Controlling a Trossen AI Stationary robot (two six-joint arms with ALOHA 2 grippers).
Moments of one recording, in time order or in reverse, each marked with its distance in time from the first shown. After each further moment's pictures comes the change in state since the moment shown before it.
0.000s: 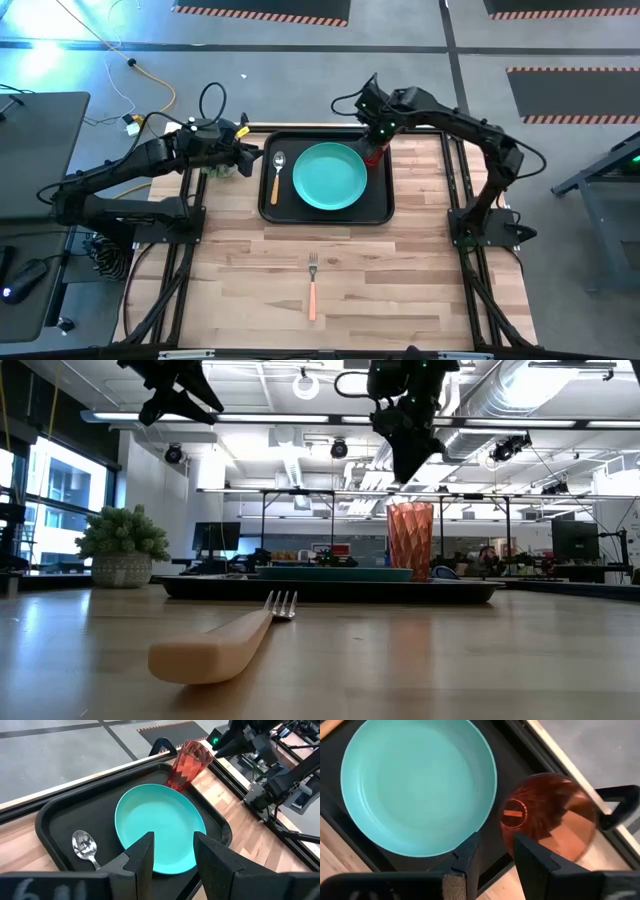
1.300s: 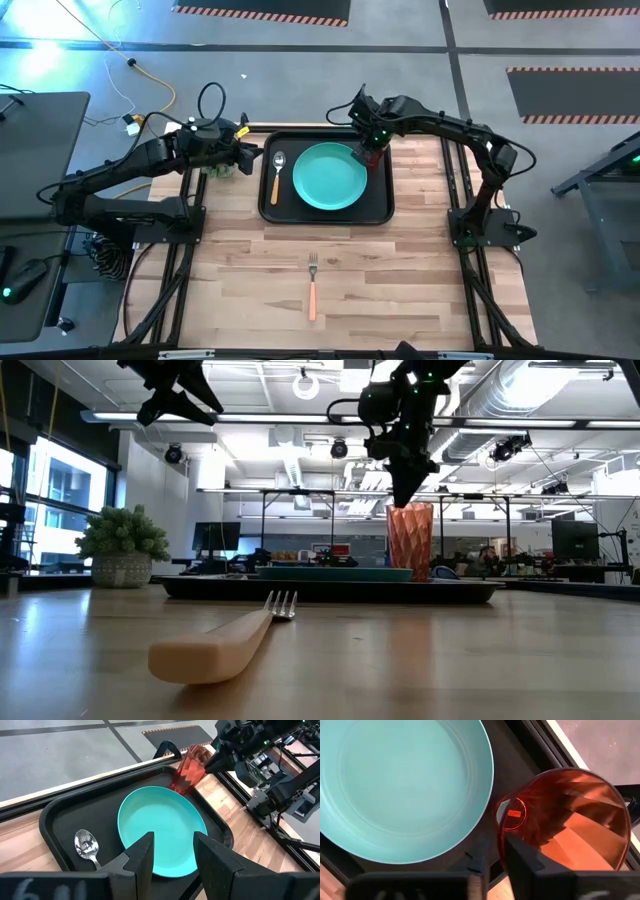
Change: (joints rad) left arm 0.000 0.000 0.000 0.001 -0.027 -0.034; right arm 0.001 0.053 -0.096 0.087 0.041 -0.034
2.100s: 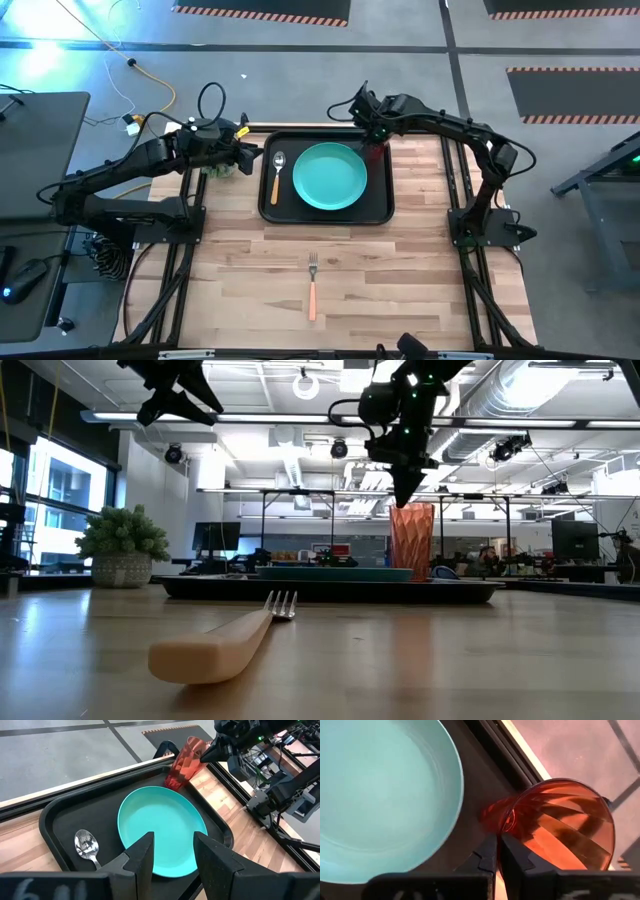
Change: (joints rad) left arm 0.000 0.000 0.000 0.000 0.000 0.001; right arm -0.014 0.001 0.000 0.040 0.119 -0.053
